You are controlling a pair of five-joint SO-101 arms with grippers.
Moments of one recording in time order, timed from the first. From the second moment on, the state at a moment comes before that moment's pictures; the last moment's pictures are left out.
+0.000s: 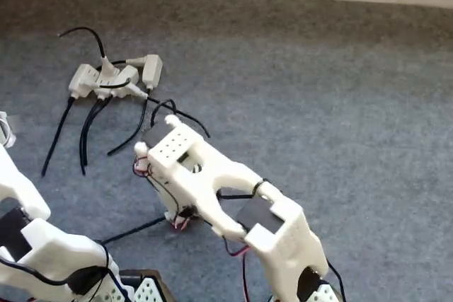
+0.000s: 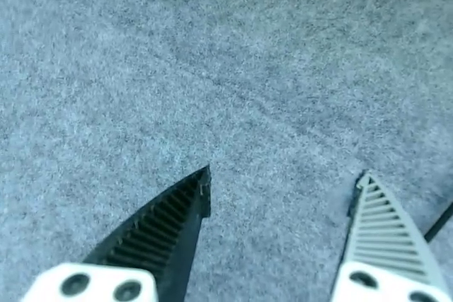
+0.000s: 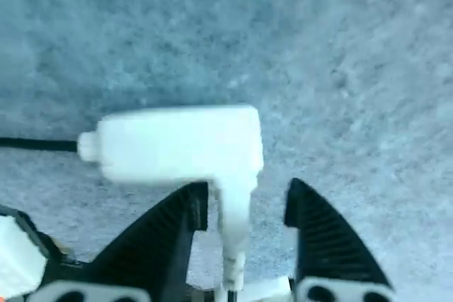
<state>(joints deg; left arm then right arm) -51.7 5.1 21.5 30.6 -16.7 -55.8 26.8 -7.3 94.9 -16.2</state>
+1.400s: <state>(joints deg) 17.9 -47.2 52.2 79.3 -32.4 -7.7 -48.8 71.0 64.2 14.0</state>
